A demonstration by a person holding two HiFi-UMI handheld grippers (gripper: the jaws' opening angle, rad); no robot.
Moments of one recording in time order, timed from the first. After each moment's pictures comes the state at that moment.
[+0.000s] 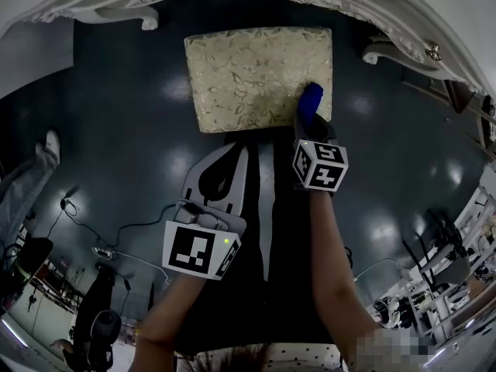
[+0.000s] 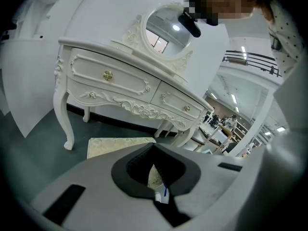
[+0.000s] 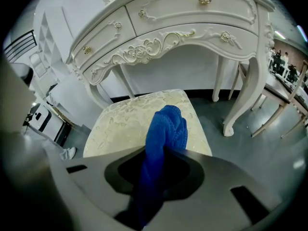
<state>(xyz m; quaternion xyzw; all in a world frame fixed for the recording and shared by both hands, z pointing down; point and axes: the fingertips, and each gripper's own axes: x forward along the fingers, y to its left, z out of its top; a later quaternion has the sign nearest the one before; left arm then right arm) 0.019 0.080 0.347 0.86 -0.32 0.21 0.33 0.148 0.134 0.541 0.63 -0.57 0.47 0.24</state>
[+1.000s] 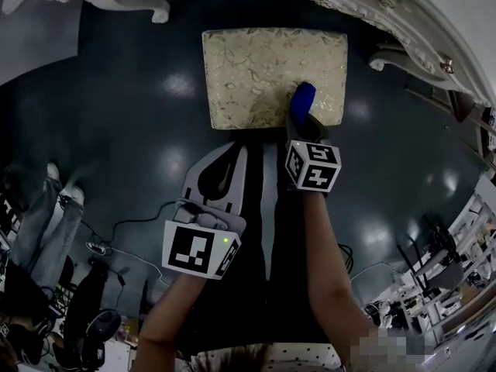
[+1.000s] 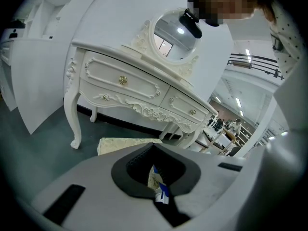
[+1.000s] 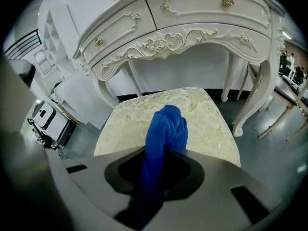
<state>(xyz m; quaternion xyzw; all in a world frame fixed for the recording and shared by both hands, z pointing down) -0.022 0.071 0.346 0.85 -0.35 0.20 0.34 0.094 0.117 0.539 0.61 -0.59 0.47 0.24</state>
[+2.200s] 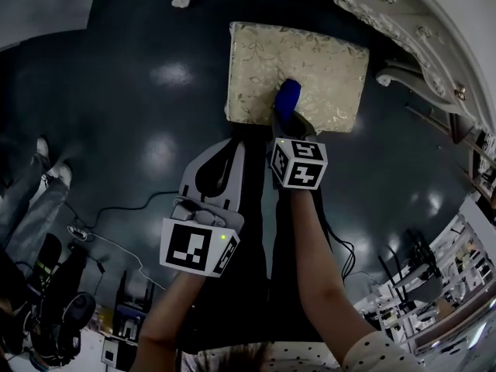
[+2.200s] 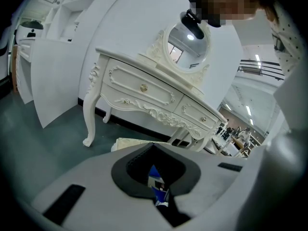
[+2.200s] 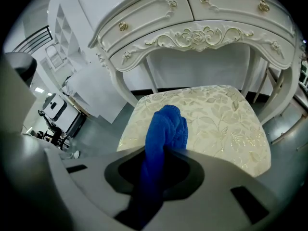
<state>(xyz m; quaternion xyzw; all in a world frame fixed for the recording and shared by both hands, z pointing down) -0.080 0.066 0.345 0.83 -0.41 0.17 0.35 0.010 0.093 0.537 0.56 -0.63 0.47 0.26</state>
